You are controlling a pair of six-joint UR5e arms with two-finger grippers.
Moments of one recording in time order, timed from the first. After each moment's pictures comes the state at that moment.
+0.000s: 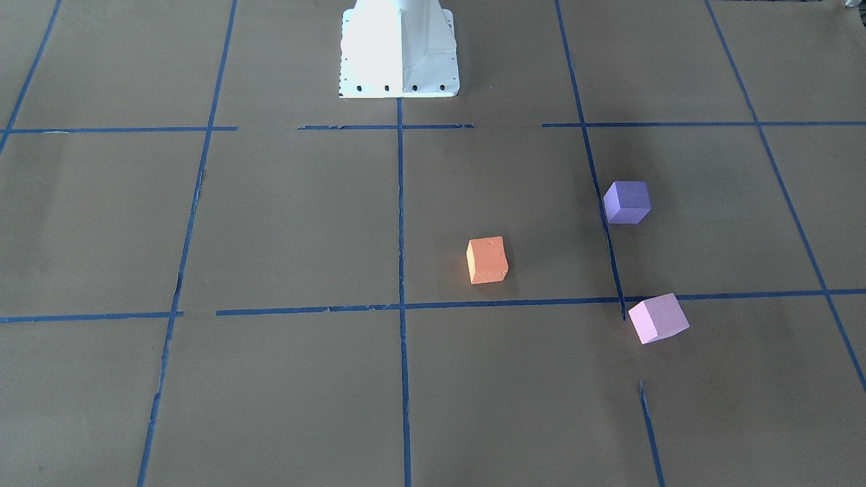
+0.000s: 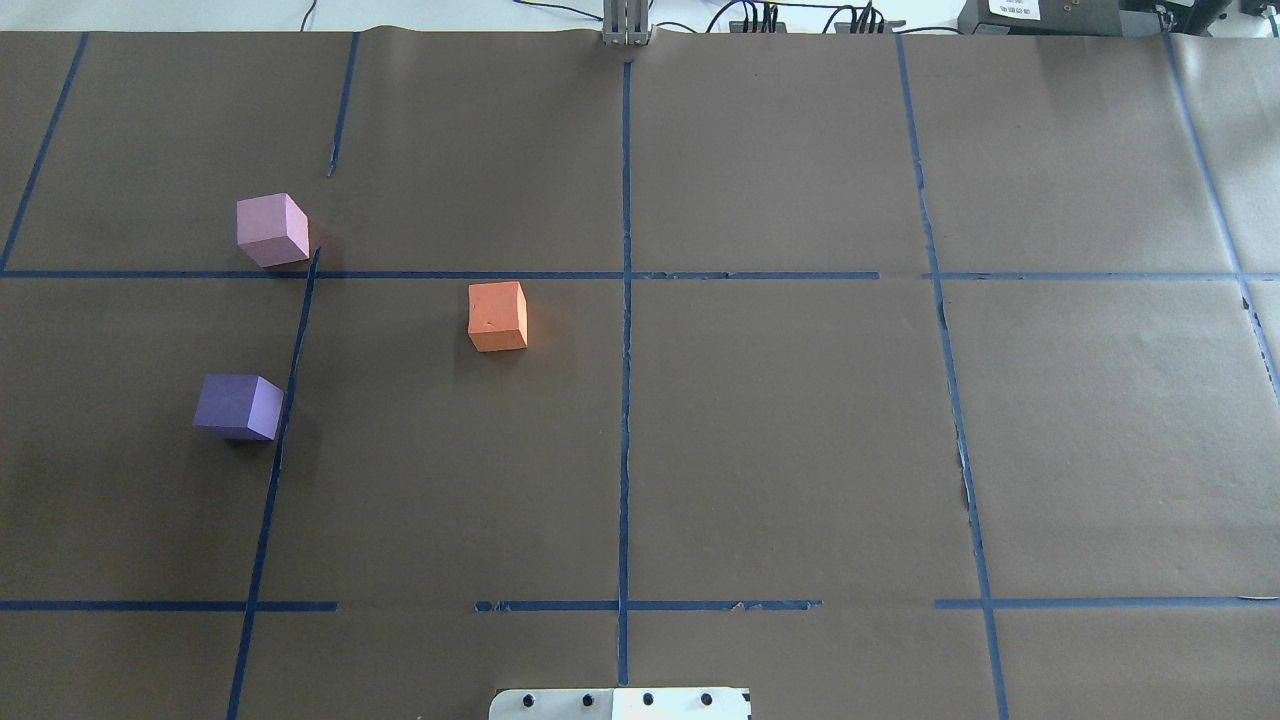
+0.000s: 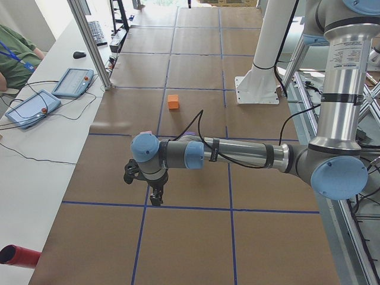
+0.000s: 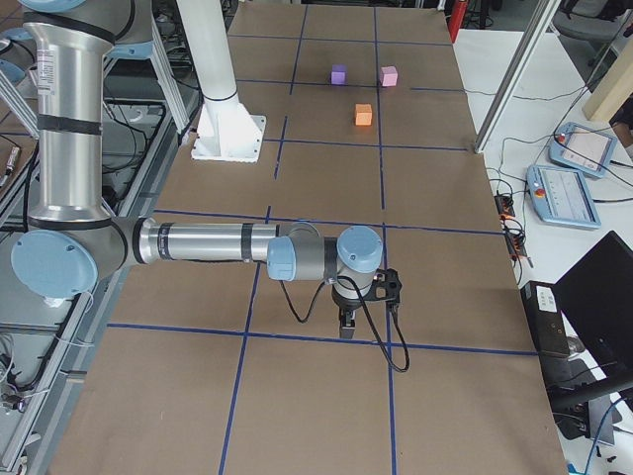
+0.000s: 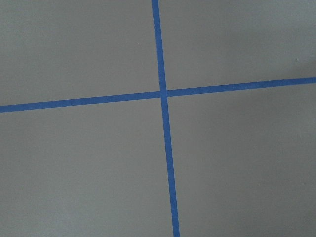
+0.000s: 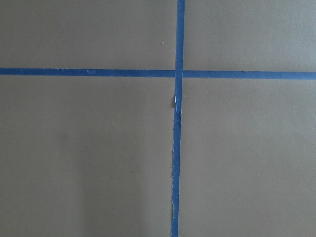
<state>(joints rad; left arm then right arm) -1.54 -1.61 -1.62 -1.47 -2.37 0.09 1.51 -1.65 1.68 -1.56 2.37 0.06</state>
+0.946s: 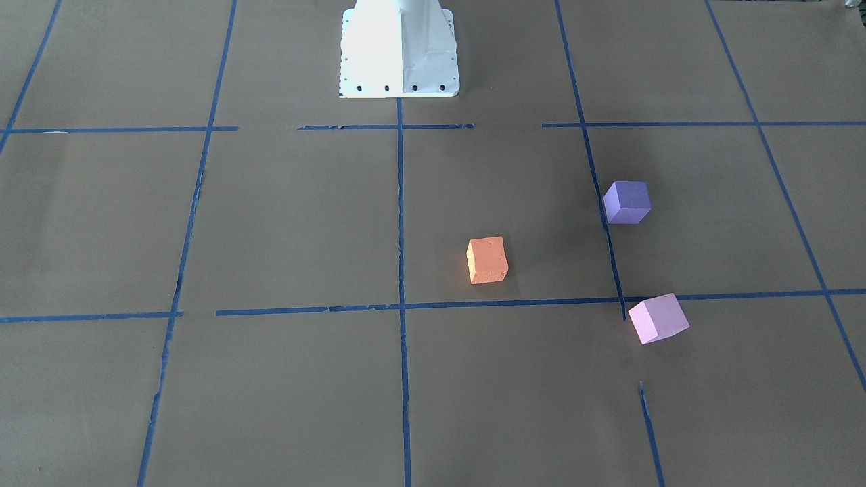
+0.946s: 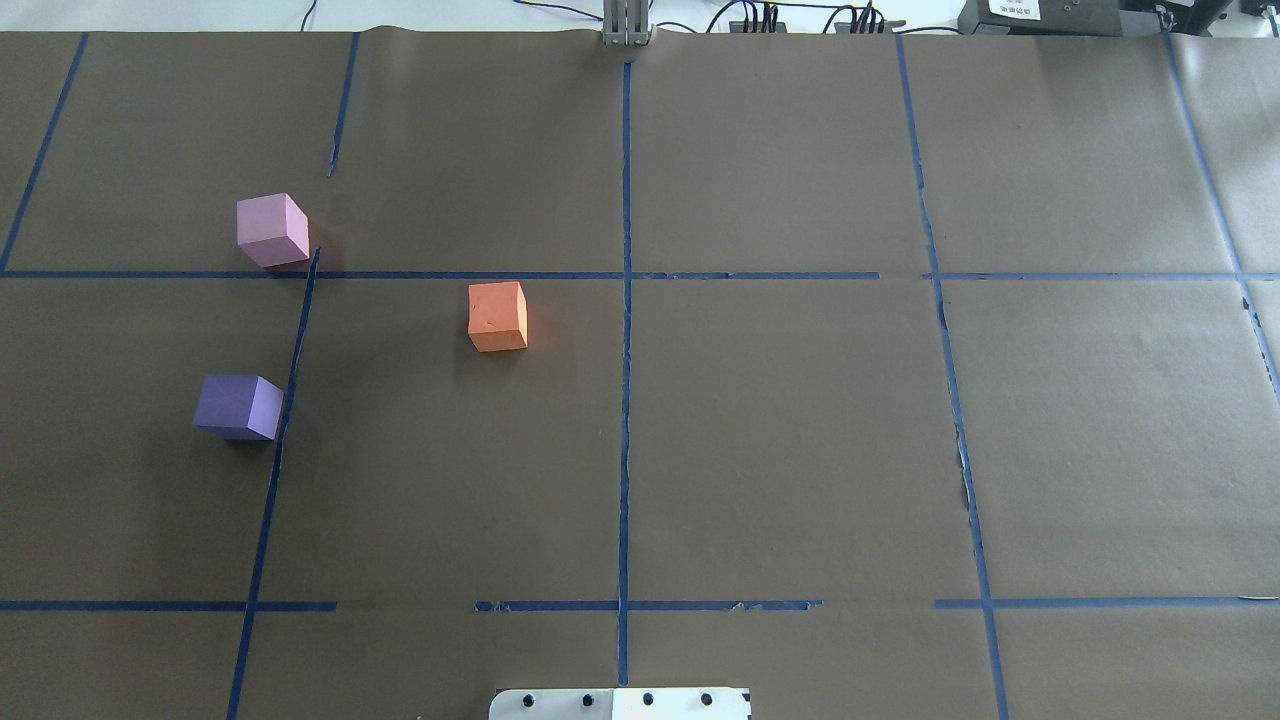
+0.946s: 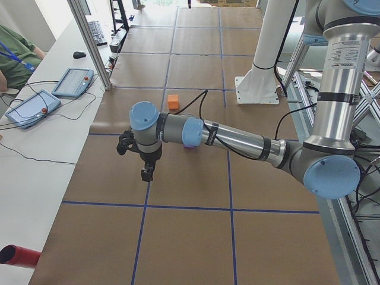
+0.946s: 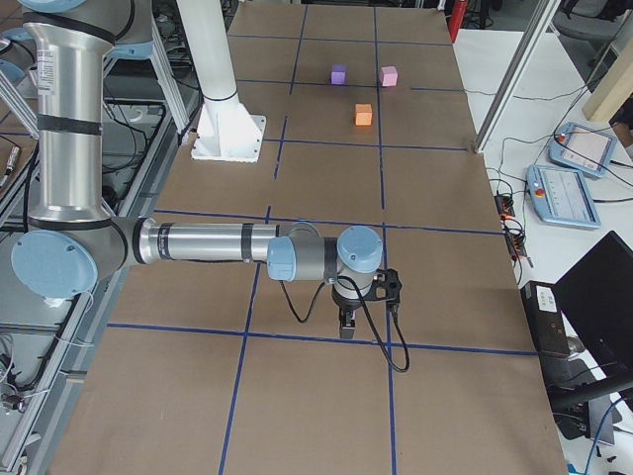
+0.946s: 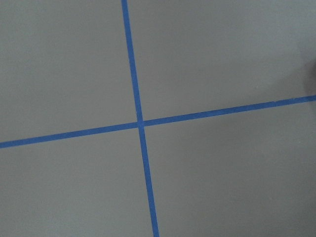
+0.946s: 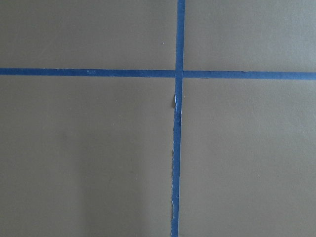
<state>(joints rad) -1.53 -1.67 -1.81 -1.44 -2.39 0.02 1.52 -1.65 1.68 -1.56 2.37 0.06</state>
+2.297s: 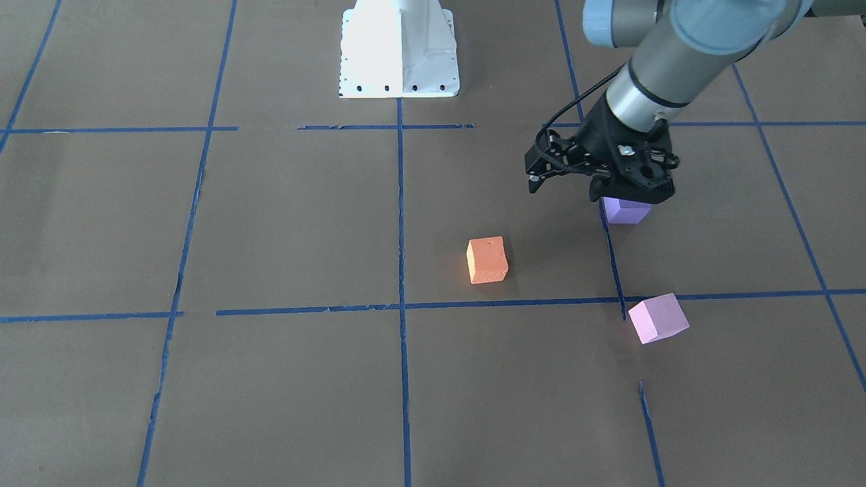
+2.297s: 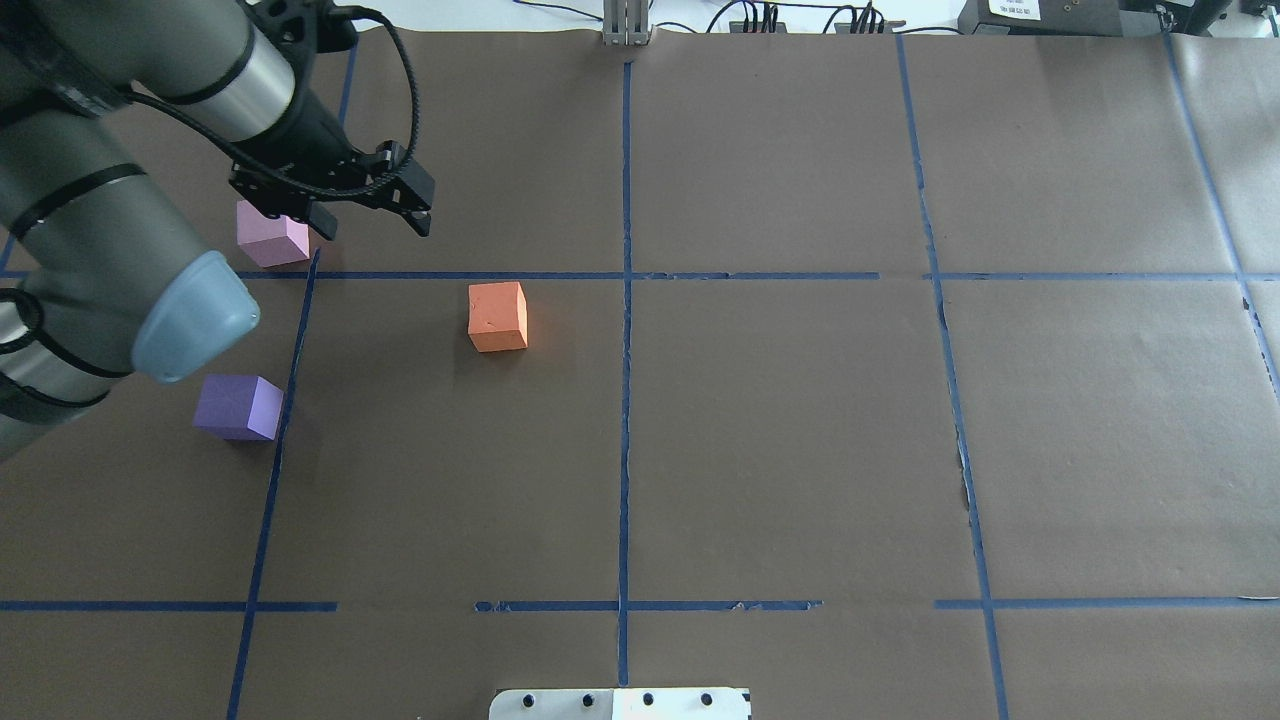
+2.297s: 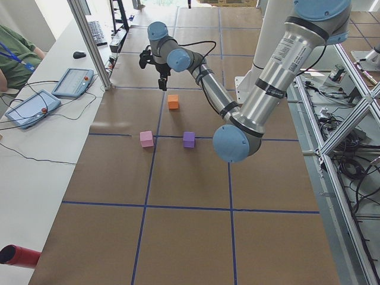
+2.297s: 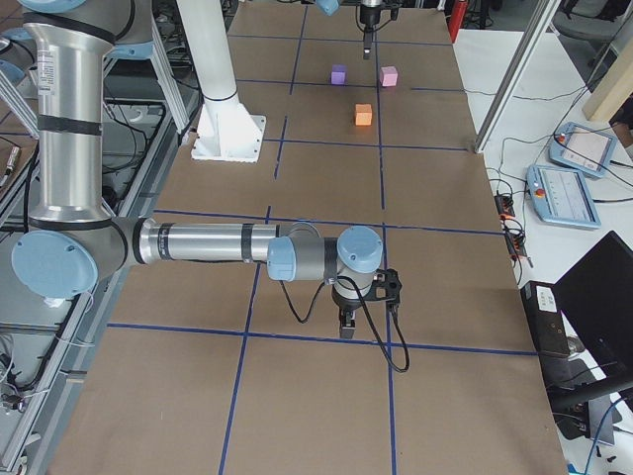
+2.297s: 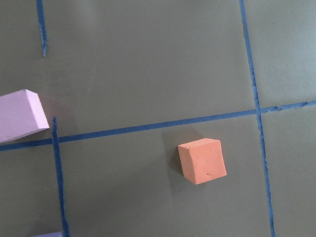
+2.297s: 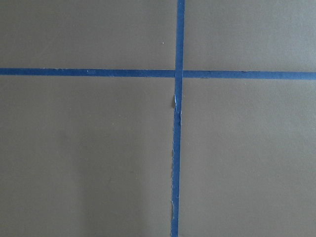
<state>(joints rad) -0.88 -2.19 -1.82 -1.47 -2.23 -0.94 1.51 -1.65 1.68 -1.56 2.37 0.06</state>
